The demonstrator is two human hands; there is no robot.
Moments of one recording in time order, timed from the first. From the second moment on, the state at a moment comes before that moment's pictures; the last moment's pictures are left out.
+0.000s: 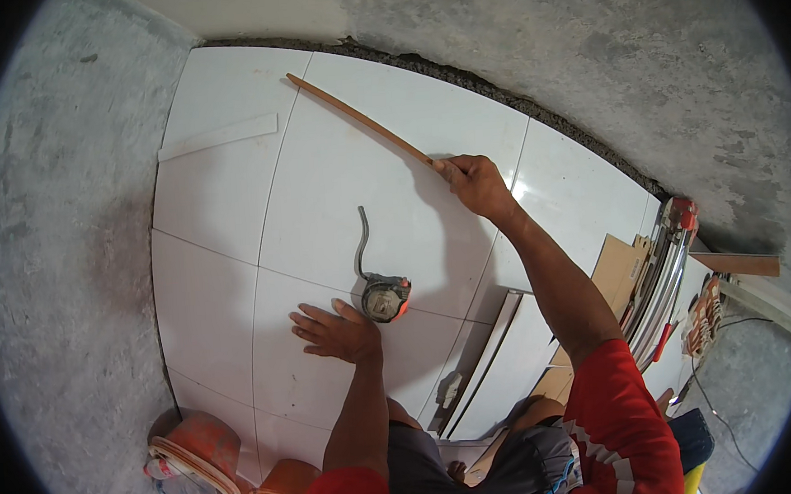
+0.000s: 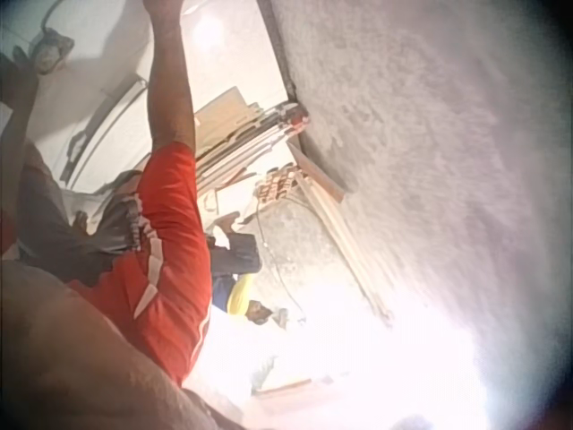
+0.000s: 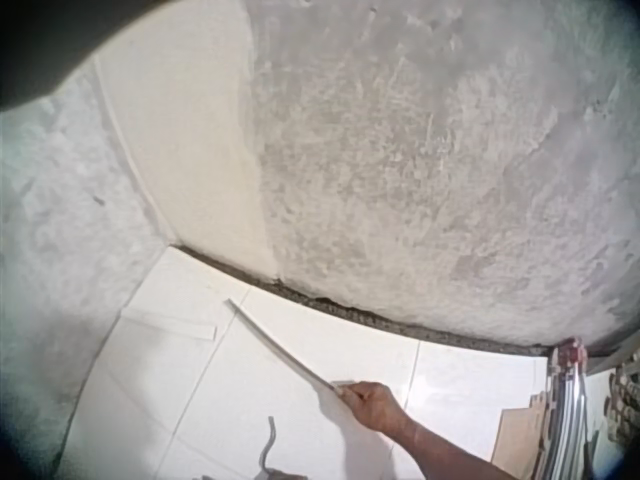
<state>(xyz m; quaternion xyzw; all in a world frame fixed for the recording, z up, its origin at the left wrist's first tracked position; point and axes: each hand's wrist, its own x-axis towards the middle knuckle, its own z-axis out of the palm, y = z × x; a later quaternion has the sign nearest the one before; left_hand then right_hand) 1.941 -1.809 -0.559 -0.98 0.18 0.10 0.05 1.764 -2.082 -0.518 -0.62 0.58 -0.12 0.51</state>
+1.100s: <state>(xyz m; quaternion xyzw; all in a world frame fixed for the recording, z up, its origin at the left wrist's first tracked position) 1.938 -1.802 -0.559 -0.97 0.23 0.06 0.03 1.786 -1.960 -0.503 -0.42 0.58 -0.20 0.67</state>
